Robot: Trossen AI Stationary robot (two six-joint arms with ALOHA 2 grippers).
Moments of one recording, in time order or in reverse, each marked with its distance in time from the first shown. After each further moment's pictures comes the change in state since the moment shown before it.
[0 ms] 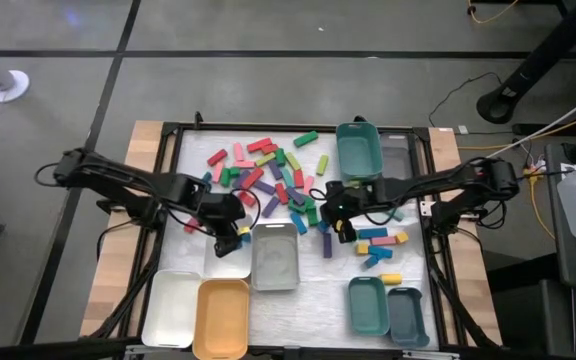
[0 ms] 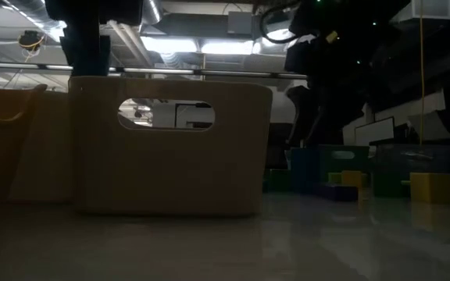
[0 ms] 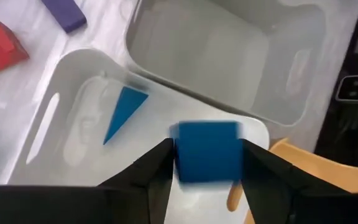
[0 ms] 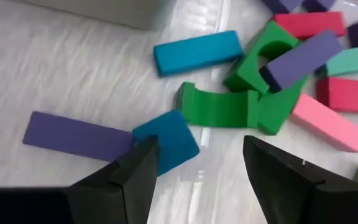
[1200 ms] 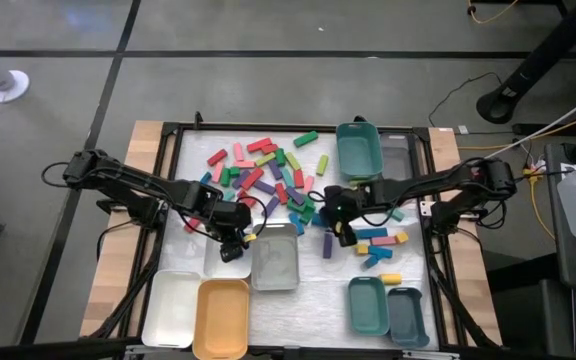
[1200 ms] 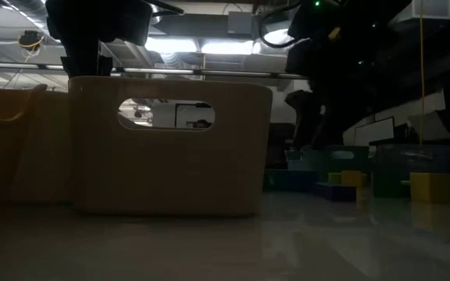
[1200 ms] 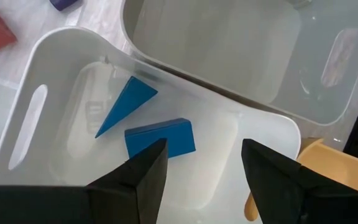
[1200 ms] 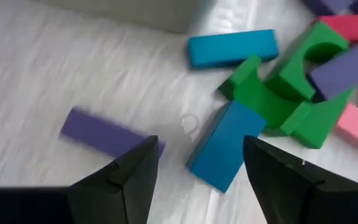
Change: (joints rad) left arm -0.007 0.104 0.000 0.005 -0.002 0.004; right arm 0.000 0.021 -0.002 0.011 -0.083 0.052
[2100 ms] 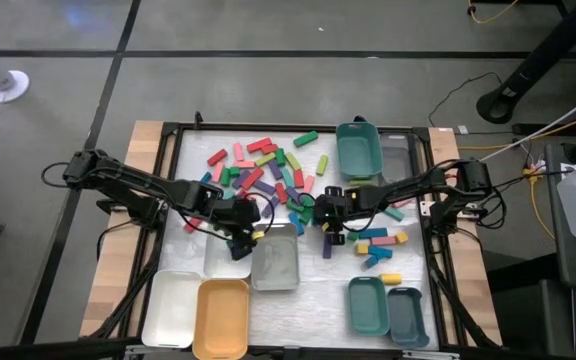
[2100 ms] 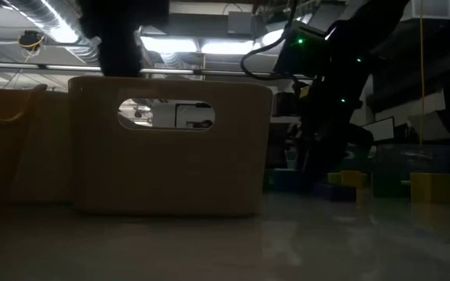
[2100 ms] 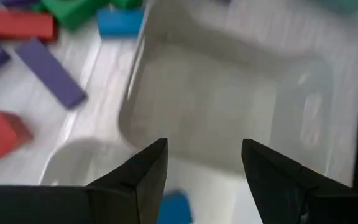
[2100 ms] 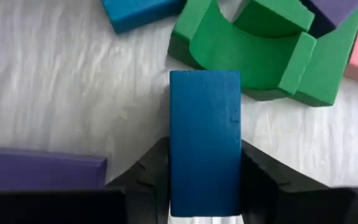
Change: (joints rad) left arm 0.008 0.000 0.000 0.217 -0.130 0.101; right arm 0.000 0.191 0.009 0.058 0.157 0.181
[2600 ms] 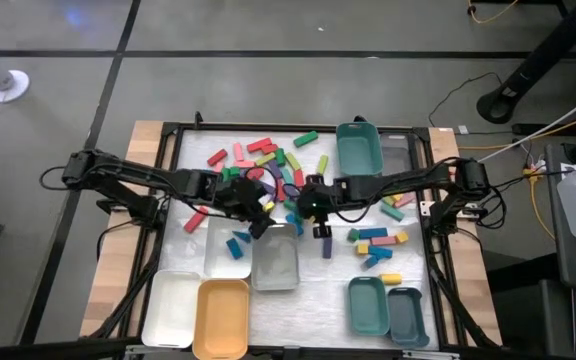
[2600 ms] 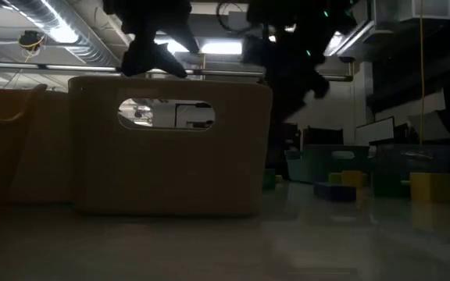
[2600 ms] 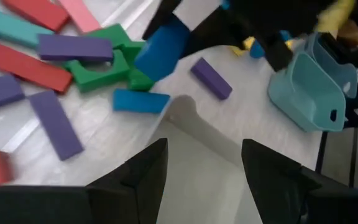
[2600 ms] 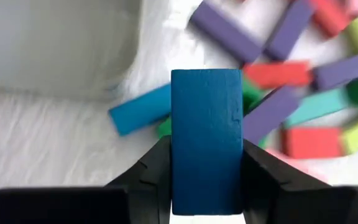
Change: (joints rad) left arm 0.115 -0.022 0.000 0.183 -0.022 -0.206; right arm 0.000 0.005 0.326 -0.178 0.046 -0.177
